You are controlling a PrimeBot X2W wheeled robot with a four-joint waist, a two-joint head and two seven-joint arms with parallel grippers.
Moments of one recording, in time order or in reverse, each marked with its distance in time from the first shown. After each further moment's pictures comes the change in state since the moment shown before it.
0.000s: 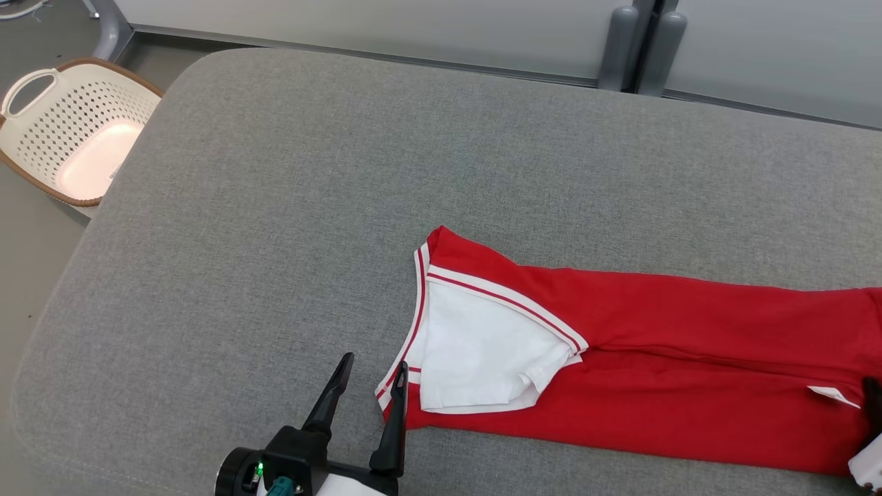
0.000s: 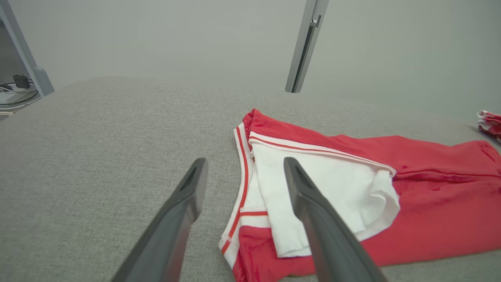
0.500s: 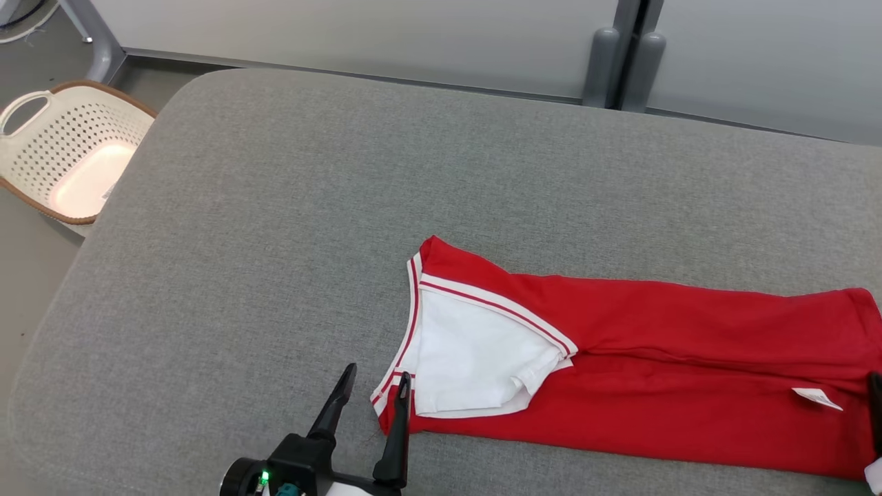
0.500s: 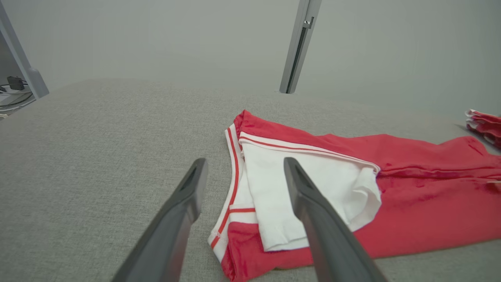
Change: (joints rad) left arm -0.001 0.043 -0.058 -0.011 -0.056 0.061 0.001; right arm 0.070 0.005 -0.044 -0.146 0.006 0.002 -0.039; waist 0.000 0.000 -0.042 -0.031
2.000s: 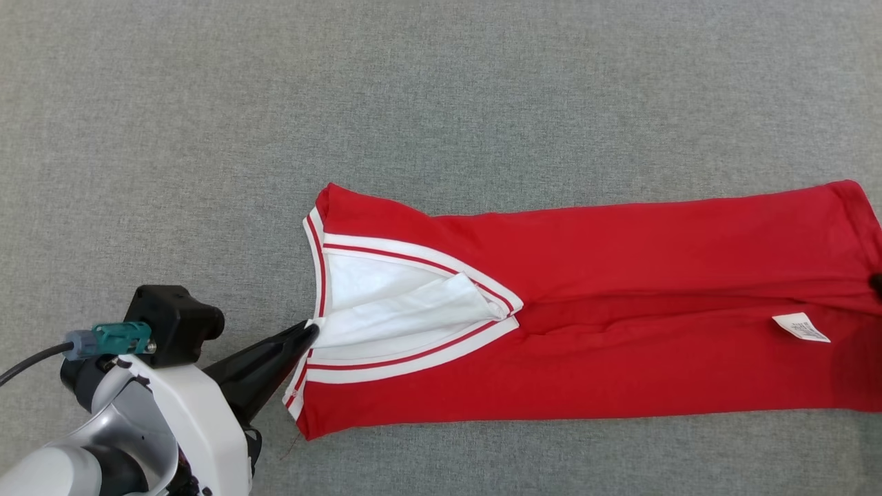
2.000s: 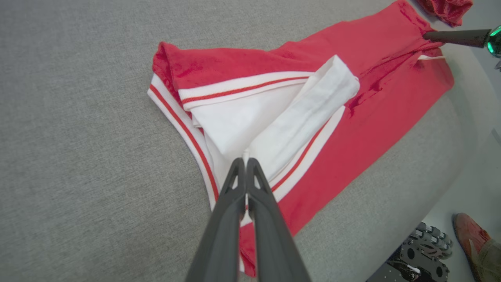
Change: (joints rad) left arm -0.202 0.578 0.079 -0.535 -0.448 -0.233 0.732; right arm -0.080 -0.251 0.112 -0.371 0.269 0.001 0.496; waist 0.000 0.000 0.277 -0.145
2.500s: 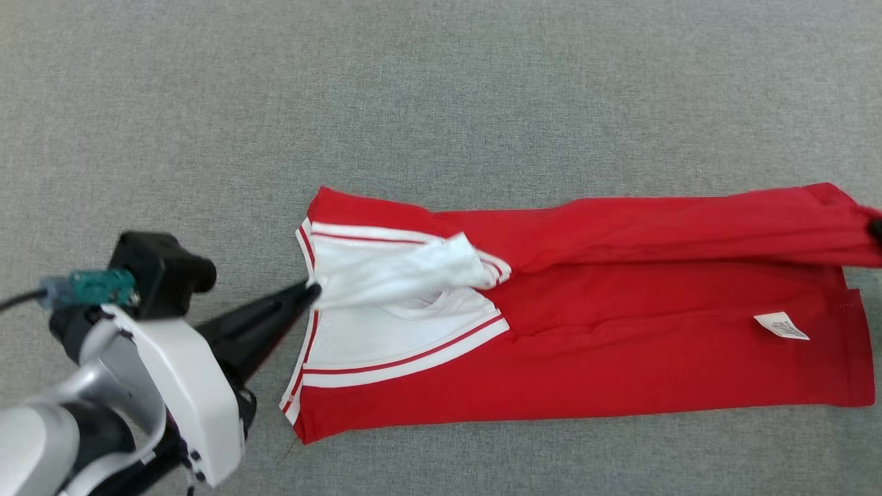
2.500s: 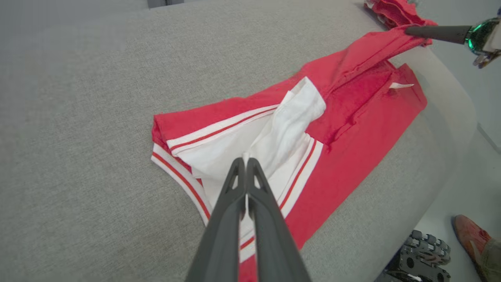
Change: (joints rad) left arm -0.129 -0.005 0.033 0.005 -0.055 -0.035 0.072; right arm -0.112 -0.062 0.081 -0.018 0.038 0.000 -0.044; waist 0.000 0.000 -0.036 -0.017
